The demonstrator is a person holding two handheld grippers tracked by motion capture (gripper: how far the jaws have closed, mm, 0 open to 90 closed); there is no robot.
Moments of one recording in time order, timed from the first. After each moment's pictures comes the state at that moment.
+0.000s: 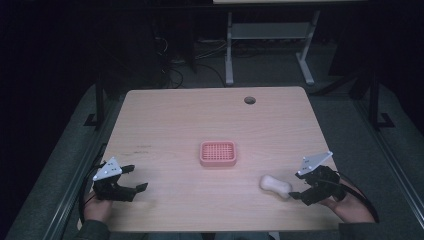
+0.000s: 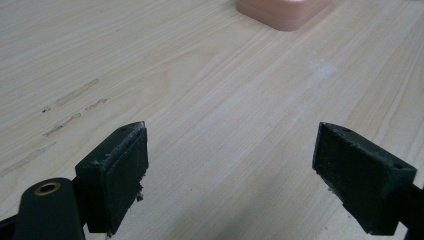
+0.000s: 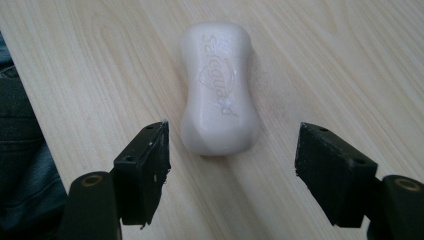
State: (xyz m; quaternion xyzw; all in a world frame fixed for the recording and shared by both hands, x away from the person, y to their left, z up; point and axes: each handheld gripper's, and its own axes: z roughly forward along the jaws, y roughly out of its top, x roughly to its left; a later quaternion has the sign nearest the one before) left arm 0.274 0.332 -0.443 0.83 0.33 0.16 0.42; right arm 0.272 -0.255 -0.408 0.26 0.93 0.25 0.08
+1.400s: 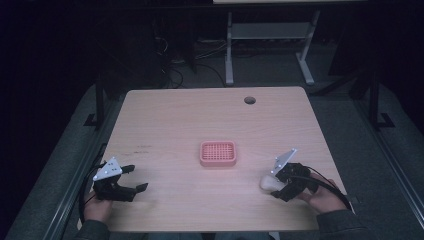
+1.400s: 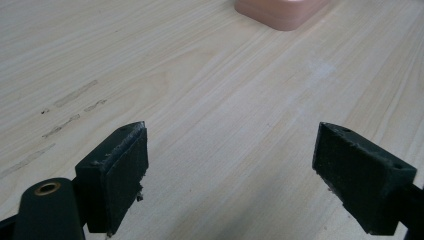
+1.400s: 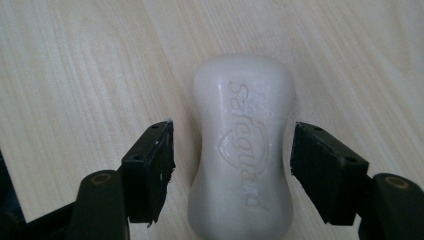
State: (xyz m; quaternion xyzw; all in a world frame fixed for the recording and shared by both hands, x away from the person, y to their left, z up) left arm 0.274 0.331 -0.443 0.83 0.33 0.16 0.42; right arm 0.299 -0.201 -0.433 0.21 0.96 0.19 0.05
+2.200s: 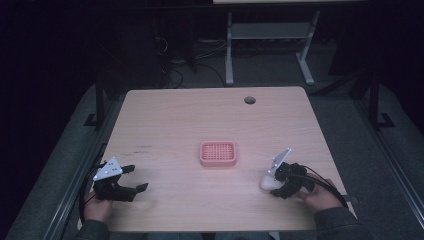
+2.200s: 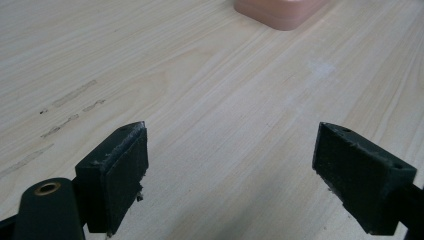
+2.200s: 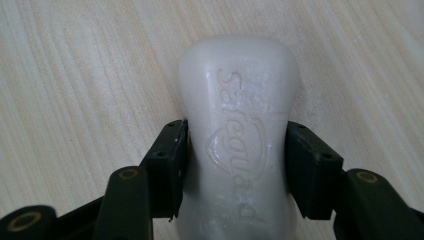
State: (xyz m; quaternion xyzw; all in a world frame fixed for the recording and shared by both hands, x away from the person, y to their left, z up) left arm 0.274 0.331 -0.444 0.83 0.33 0.15 0.42; right arm 0.308 -0.199 -0.445 0.22 0.96 0.17 0.03
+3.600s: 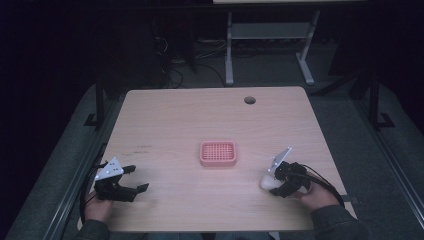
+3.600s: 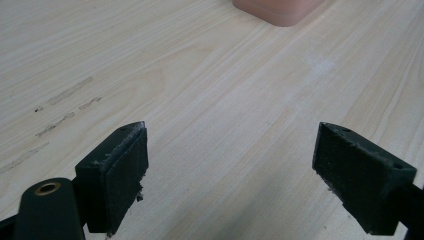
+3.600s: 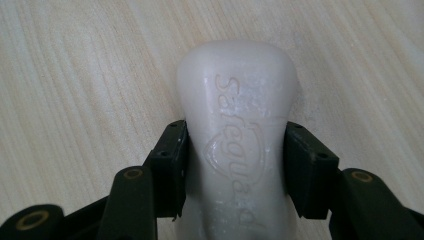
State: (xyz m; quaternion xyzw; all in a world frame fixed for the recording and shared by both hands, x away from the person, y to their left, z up) left arm 0.275 0.330 -0.445 0.83 0.33 0.15 0.42; right arm 0.310 -0.198 -0.445 0.23 0.96 0.17 0.03
